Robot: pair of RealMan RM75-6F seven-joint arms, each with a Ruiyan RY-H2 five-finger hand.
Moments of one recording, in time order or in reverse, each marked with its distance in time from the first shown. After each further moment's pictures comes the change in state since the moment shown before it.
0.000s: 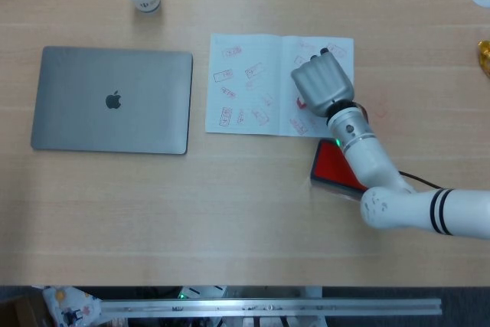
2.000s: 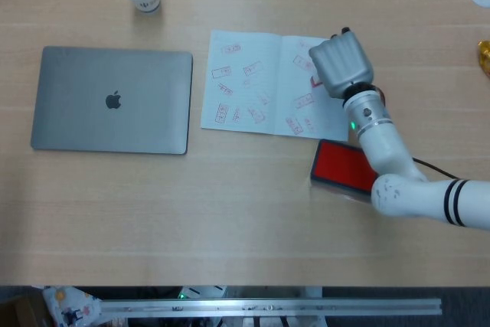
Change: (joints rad) left arm 0.014 0.003 0.004 0.018 0.003 0.011 -0.023; right arm -0.004 0.071 0.035 -0.029 0.033 0.033 0.011
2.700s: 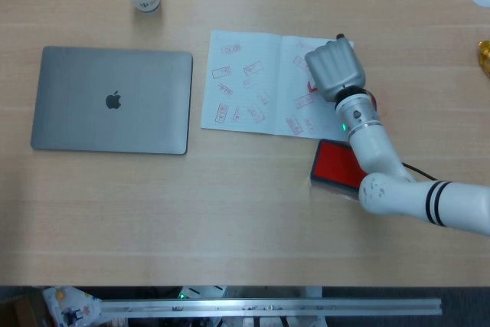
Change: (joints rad) left arm -0.006 0.004 0.000 -0.003 -0.011 -0.018 0.008; right arm 0.012 -0.099 -0.002 0.151 0.014 -0.047 0.003
